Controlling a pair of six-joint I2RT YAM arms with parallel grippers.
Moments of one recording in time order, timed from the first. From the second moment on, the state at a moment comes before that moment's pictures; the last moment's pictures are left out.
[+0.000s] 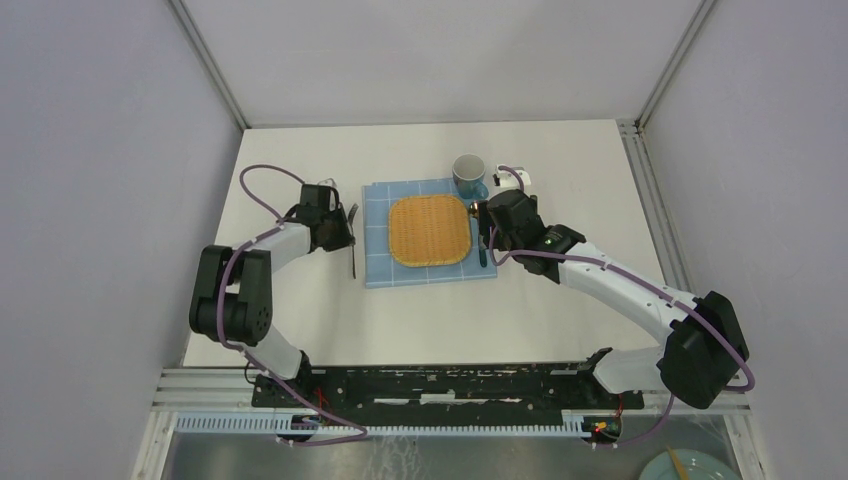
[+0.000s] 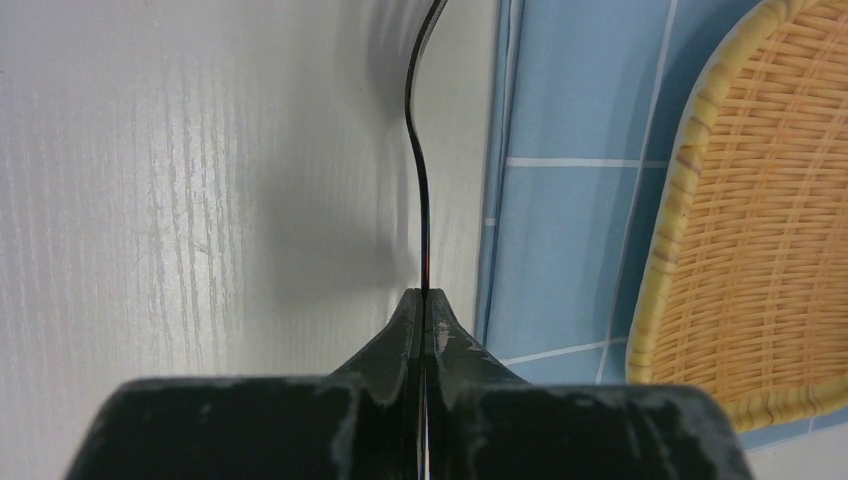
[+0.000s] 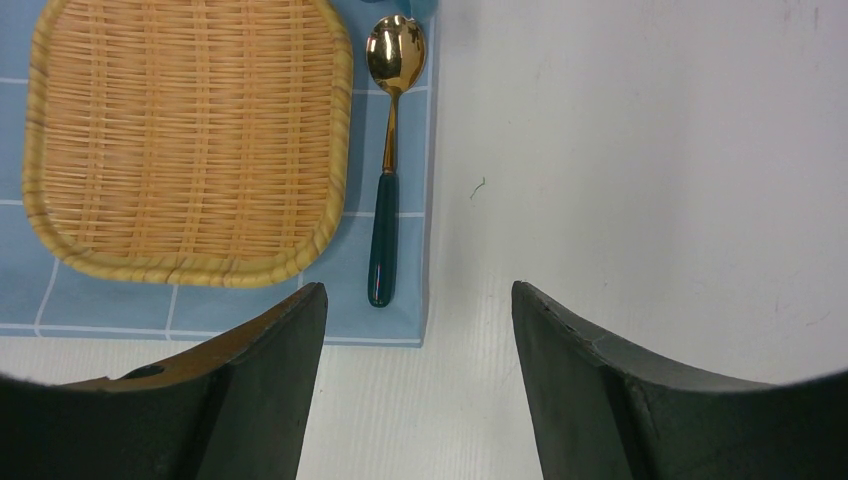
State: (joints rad) left arm -0.13 1.61 0.84 -0.16 0.11 -0.39; right arm 0.70 1.32 0.97 -0.38 0.46 0.39
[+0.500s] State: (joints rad) left arm -0.12 1.64 0.87 -0.19 0.04 -0.39; right arm 0.70 1.32 0.97 -0.38 0.46 0.39
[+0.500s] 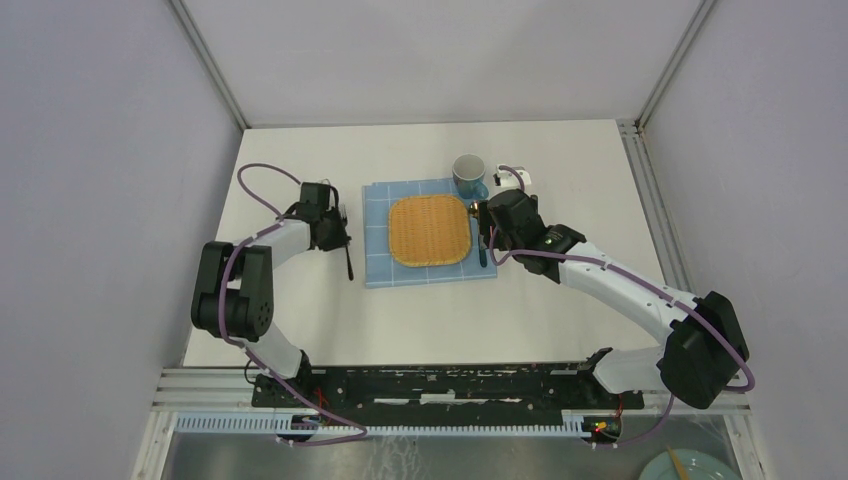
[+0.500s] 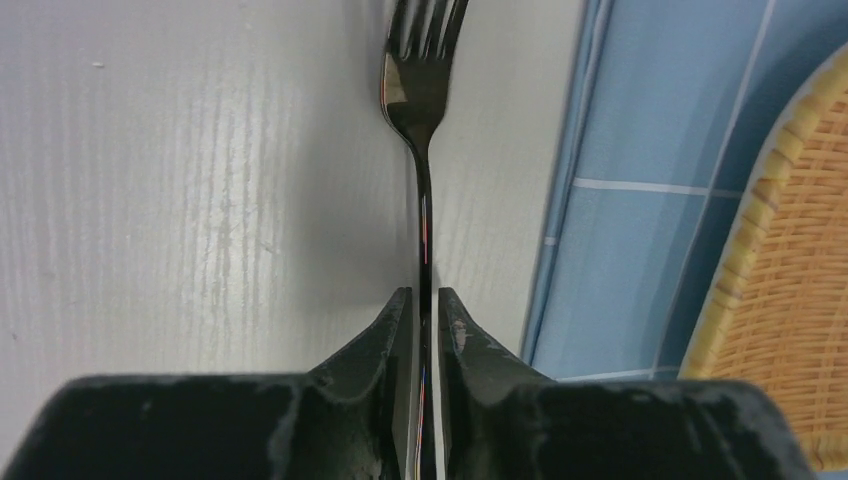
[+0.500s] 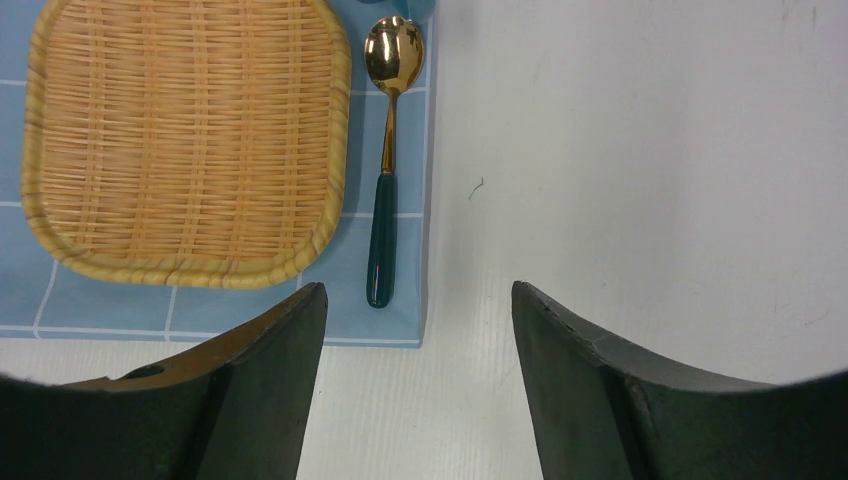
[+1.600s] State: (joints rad) left arm -0.27 1.64 0.98 -0.30 -0.34 -0.47; right arm 0.69 1.32 0.96 -0.37 0.45 0.41
